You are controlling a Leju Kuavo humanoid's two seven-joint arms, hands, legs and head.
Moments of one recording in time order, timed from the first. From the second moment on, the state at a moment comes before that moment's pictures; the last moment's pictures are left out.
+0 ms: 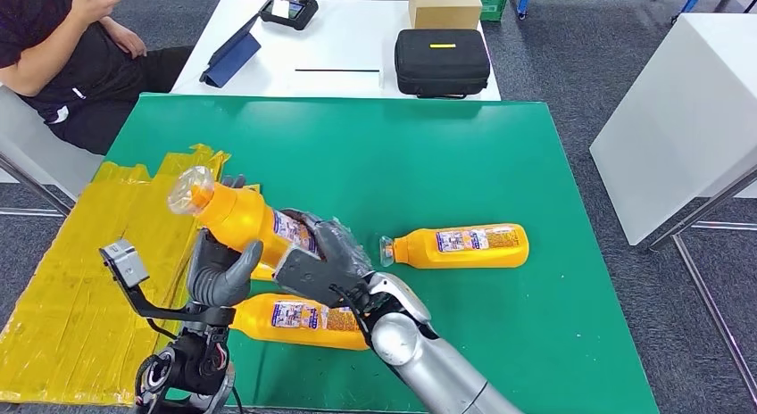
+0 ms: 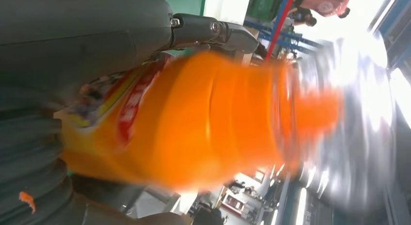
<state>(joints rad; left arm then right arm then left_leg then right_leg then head) -0.06 -0.10 -0.33 -1.48 0.48 -0.06 -0.39 -0.37 0.21 0.59 -1.04 0.50 0.05 -0.10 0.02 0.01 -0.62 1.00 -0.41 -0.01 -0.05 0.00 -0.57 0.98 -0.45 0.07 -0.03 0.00</state>
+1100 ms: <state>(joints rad) 0.00 -0.10 -0.25 -1.49 0.46 0.00 -0.38 -0.42 0.23 0.79 -0.96 0.63 -0.02 -0.03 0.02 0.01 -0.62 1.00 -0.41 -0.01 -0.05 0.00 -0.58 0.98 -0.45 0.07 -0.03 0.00</state>
